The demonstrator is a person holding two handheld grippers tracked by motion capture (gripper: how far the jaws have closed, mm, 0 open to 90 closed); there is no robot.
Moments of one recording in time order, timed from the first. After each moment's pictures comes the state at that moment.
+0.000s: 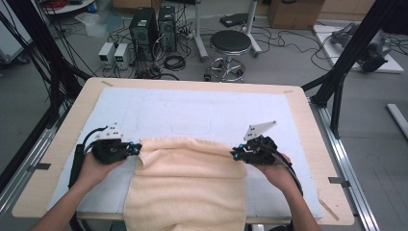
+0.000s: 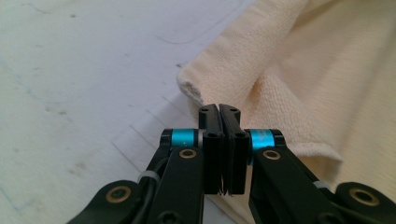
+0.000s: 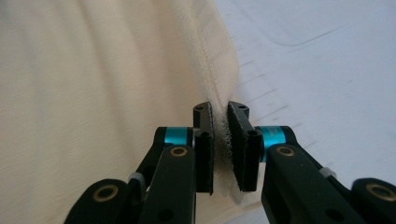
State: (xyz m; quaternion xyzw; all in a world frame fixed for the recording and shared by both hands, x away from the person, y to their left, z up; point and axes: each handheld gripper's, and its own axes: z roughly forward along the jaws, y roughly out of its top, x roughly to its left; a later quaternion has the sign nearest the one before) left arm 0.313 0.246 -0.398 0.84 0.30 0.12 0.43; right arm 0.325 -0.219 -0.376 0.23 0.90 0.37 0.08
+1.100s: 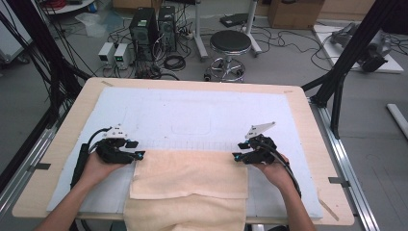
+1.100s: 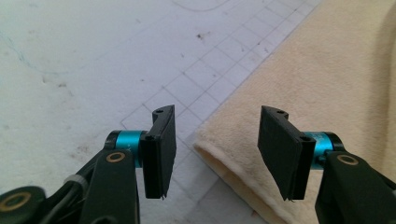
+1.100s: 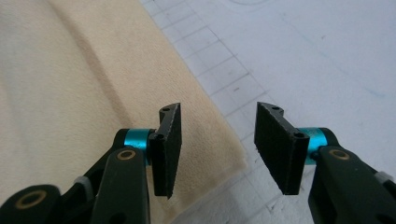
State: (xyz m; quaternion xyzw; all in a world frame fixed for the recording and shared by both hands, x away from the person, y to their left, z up) left arm 0.340 0.243 -0.422 0.85 0.33 0.11 0.39; right arm 0.350 -0.232 -0.411 0.28 0.89 0.35 0.09
